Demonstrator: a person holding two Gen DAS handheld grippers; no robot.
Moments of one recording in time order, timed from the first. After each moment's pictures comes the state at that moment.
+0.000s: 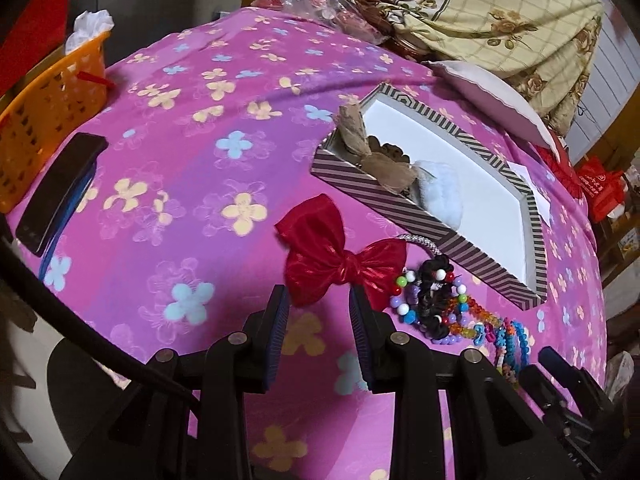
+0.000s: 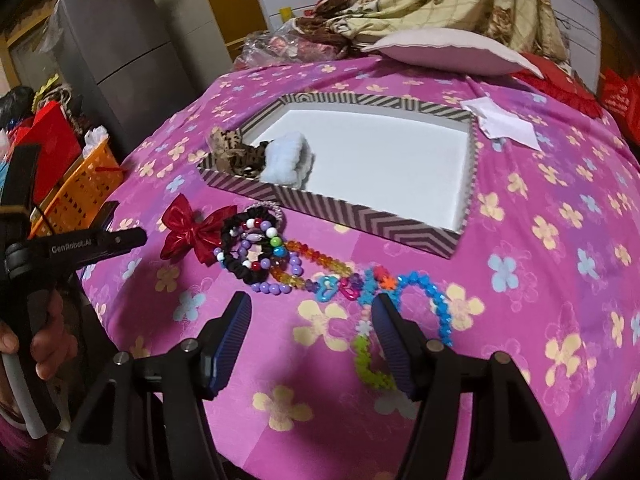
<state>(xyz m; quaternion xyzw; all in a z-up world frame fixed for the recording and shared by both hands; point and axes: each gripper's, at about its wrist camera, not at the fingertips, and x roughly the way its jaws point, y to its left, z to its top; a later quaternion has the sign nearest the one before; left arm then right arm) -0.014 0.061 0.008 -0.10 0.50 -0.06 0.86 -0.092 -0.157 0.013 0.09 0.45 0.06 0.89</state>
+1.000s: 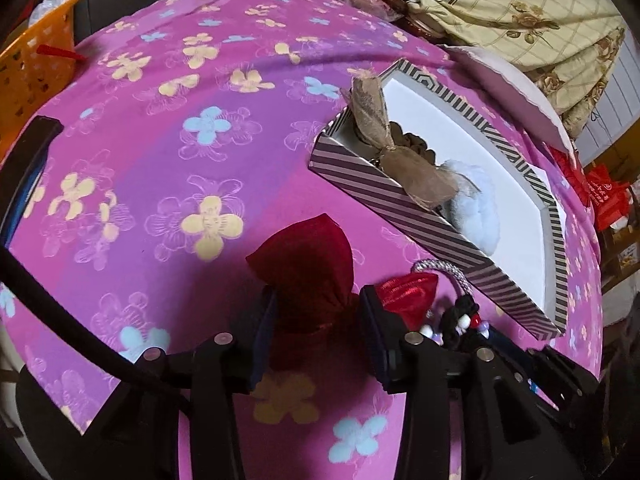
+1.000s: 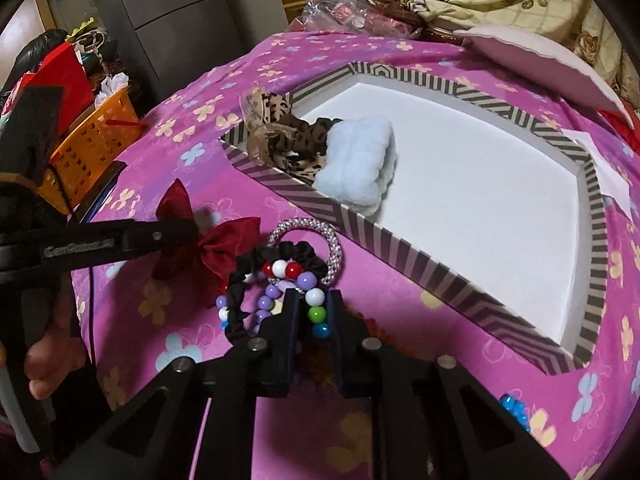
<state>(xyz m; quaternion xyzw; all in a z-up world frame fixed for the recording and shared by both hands) 0.042 0.057 -0.035 -0.13 0.54 -0.07 0.83 0.001 -0.112 -0.029 0.03 0.48 0.15 0.86</state>
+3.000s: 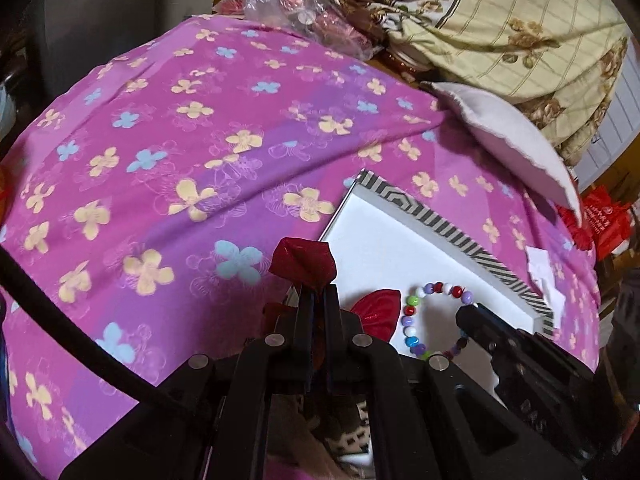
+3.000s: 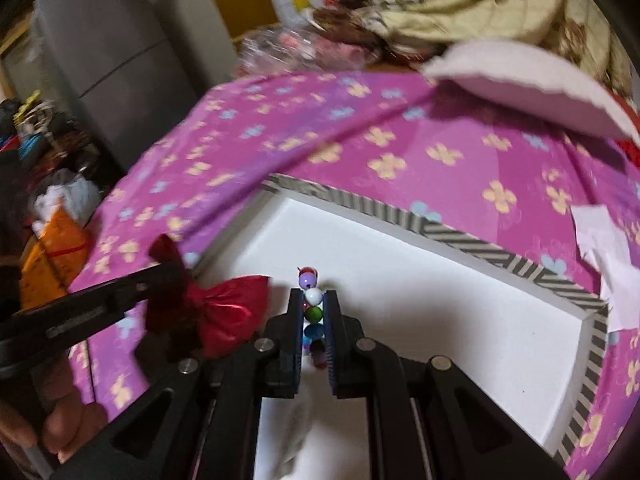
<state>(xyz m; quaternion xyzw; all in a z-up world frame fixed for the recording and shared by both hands) 0.203 0.007 0.000 -0.12 0.50 -0.08 0.85 0.192 -0.170 -0.010 0.11 0.47 0.09 0.87</state>
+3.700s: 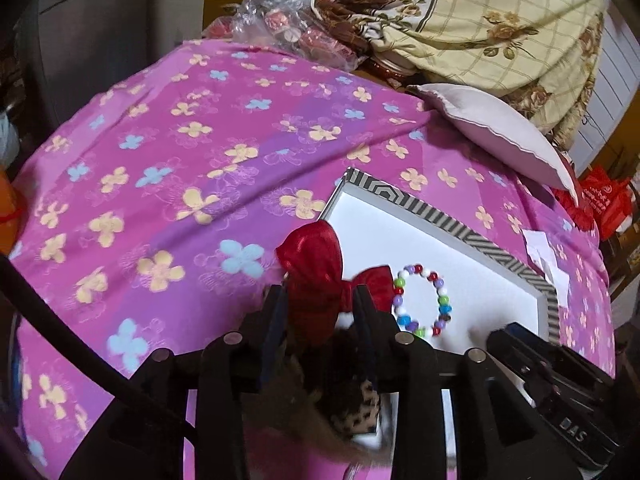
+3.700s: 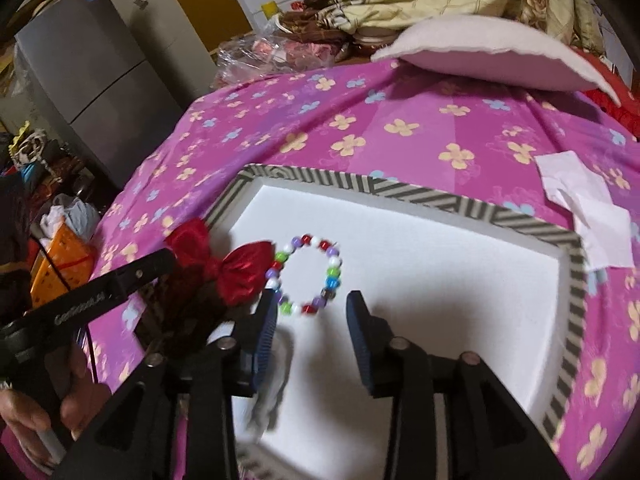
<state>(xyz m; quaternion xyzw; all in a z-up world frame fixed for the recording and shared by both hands) 0.169 0.003 0.017 -0.07 0.47 -0.09 0.88 0.128 -0.195 0.009 0.14 0.45 0.08 0.88</state>
